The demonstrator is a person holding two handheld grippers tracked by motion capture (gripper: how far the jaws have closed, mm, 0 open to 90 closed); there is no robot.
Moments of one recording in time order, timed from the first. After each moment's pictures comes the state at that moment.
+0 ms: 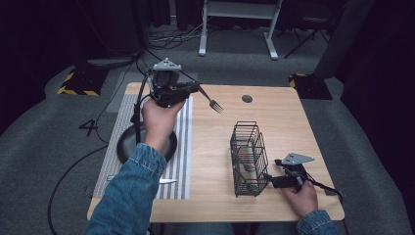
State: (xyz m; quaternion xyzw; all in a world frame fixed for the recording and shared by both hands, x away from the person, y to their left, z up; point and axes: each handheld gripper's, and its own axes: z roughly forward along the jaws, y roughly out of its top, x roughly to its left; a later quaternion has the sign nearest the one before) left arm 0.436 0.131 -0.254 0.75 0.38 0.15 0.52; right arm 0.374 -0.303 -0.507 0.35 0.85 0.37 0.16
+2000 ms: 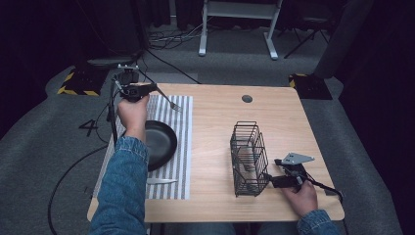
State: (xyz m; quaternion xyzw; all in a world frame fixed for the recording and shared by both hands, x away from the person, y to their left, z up) left arm 0.524 0.239 -0.349 0.66 0.59 0.11 0.46; right arm 0.374 -0.303 -0.507 0.35 0.85 0.37 0.16
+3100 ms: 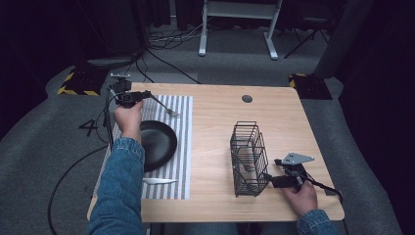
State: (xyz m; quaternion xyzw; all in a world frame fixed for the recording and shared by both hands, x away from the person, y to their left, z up) left arm 0.545 0.274 -0.398 0.63 0.62 0.06 0.47; right arm 0.374 -0.303 -0.507 0.35 0.85 0.37 0.16
